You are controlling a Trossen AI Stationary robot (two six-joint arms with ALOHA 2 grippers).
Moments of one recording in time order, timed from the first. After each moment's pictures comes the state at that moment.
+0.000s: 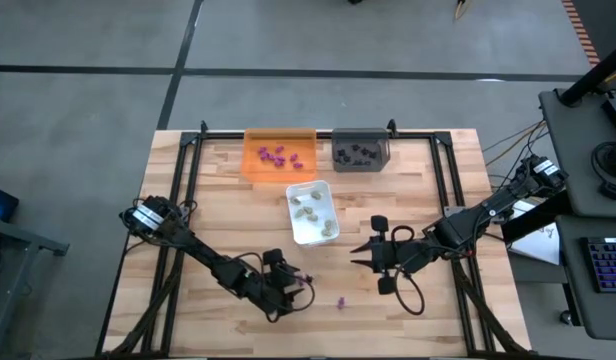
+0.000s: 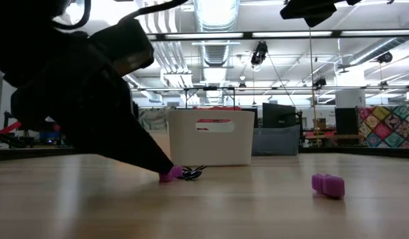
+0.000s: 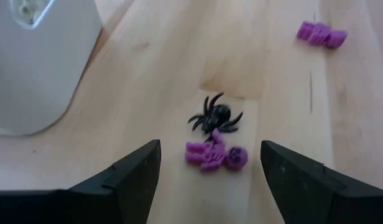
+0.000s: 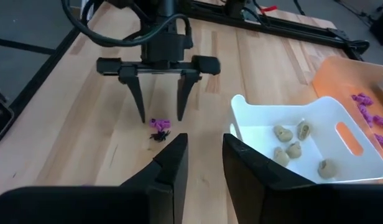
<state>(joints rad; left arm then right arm) -0.58 1.93 0.90 0.18 -0.59 -0.61 0.51 1.27 0.85 -0.14 0.43 0.11</state>
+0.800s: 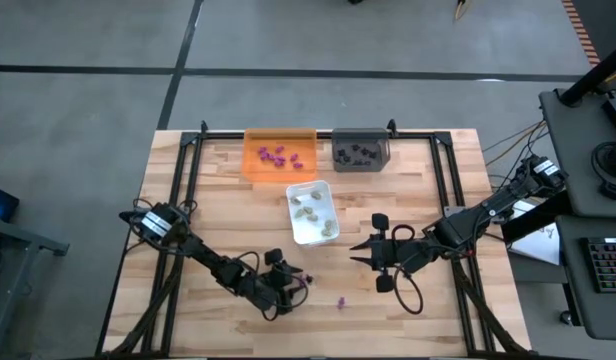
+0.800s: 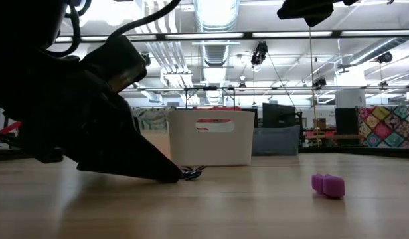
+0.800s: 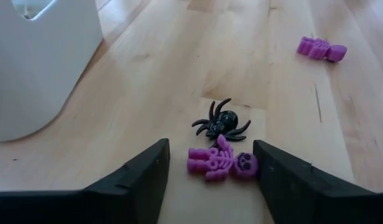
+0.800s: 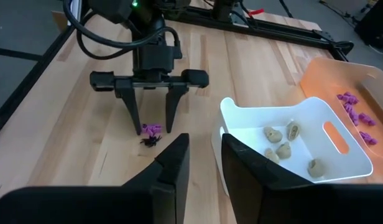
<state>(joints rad) -0.58 2.02 0.78 0.53 -0.65 -0.56 0.51 1.27 0.85 -0.13 0.48 0.12</state>
